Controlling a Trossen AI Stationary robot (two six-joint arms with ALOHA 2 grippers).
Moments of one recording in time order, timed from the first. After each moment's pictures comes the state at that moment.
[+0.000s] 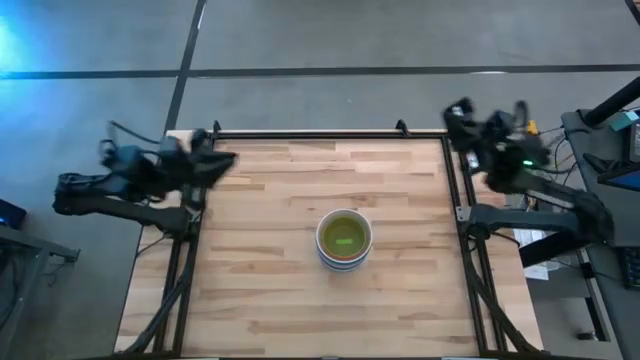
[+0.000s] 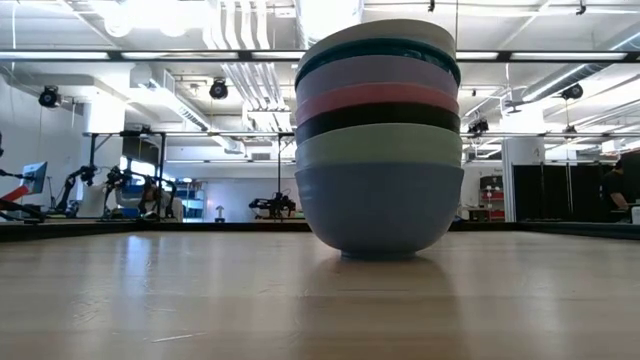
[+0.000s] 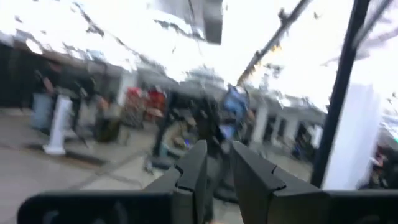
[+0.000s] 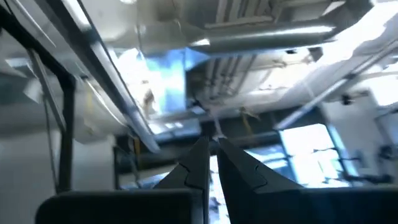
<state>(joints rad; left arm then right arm) -0.06 0.60 0.86 0.11 -0.21 -0.18 -0.40 0.73 0.72 0.76 -0.20 0.39</state>
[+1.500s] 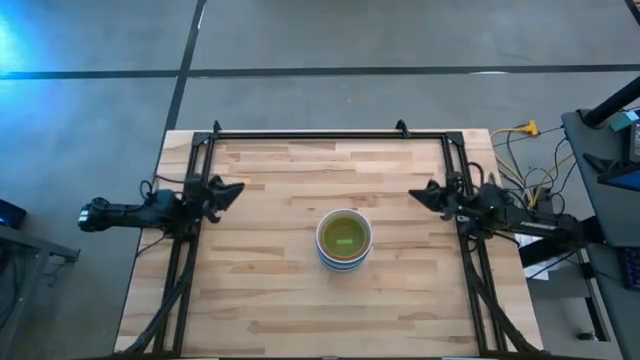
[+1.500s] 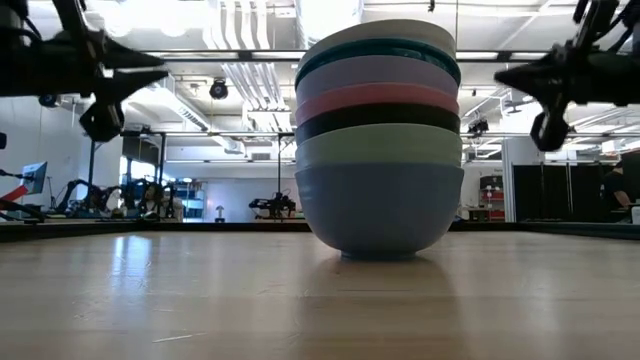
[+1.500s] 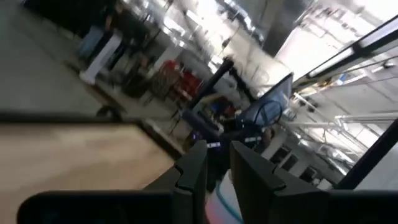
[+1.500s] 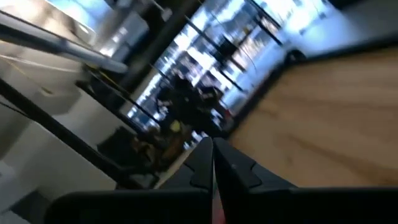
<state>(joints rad) -0.06 0.03 0.01 0.25 -0.42 -0.60 -0.16 0.00 0.01 0.15 0.02 0.85</state>
